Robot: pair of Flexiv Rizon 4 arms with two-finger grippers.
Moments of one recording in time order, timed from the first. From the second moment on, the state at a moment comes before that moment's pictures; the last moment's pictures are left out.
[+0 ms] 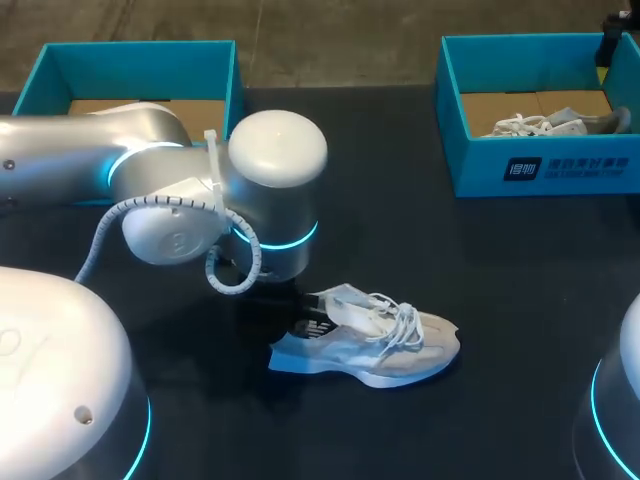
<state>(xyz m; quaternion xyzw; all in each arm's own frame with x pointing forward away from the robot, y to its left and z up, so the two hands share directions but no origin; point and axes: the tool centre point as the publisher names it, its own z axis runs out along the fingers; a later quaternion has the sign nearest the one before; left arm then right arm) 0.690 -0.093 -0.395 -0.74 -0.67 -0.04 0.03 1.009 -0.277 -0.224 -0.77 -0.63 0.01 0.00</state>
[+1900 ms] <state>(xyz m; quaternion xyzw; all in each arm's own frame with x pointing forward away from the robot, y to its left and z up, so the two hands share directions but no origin) 0.666 -0.050 -0.246 -0.43 -0.86 0.26 0.07 1.009 -0.277 -0.224 -0.77 -0.63 0.01 0.00</state>
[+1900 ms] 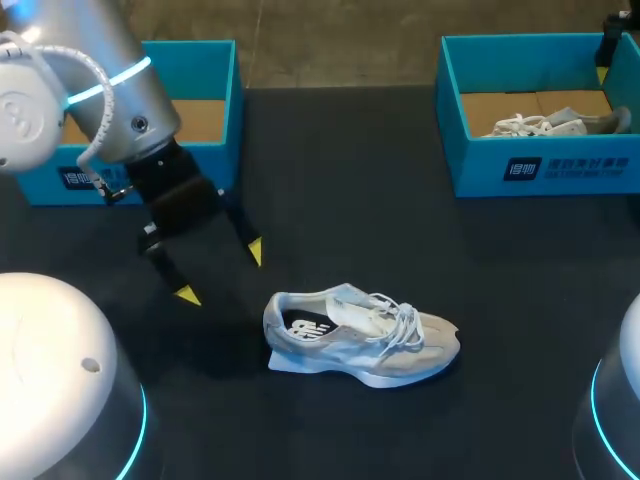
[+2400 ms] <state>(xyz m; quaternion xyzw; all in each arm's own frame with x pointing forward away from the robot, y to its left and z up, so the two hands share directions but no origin) 0.653 -0.029 -0.246 -0.22 -0.91 0.34 0.09 1.009 -0.277 -0.224 -0.77 -0.63 0.01 0.00</state>
